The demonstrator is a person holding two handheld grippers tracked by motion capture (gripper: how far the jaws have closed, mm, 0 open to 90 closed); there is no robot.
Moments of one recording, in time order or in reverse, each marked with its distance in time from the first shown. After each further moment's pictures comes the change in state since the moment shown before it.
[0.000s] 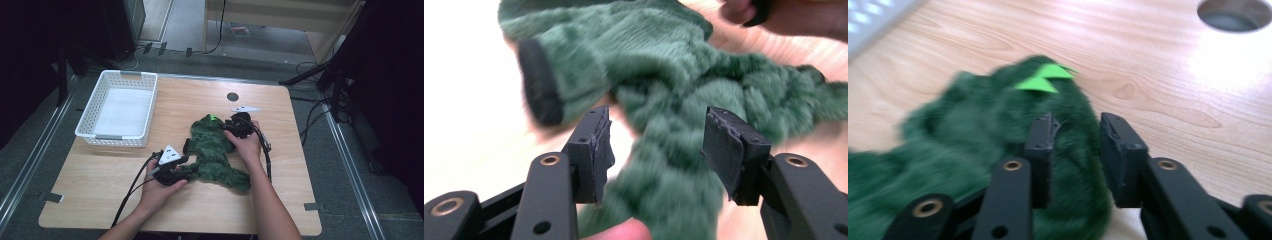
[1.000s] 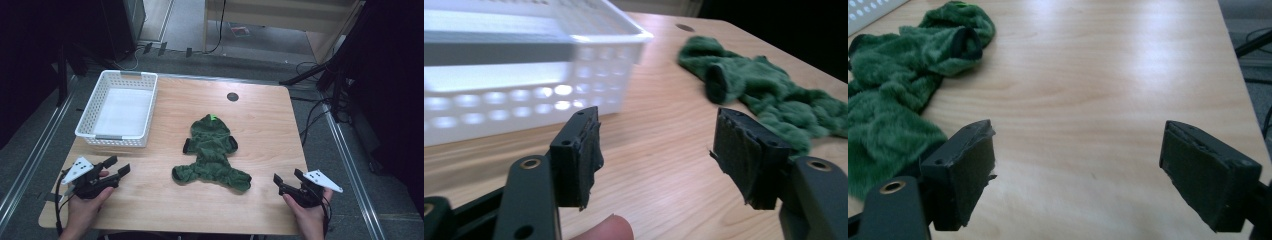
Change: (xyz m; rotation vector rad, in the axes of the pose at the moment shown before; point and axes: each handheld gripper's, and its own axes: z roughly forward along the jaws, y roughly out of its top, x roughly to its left) left arm 0.096 -0.065 -0.163 -0.259 0.204 -0.124; right arm -0.029 -0.170 -0.203 -0.205 -0.226 0.143
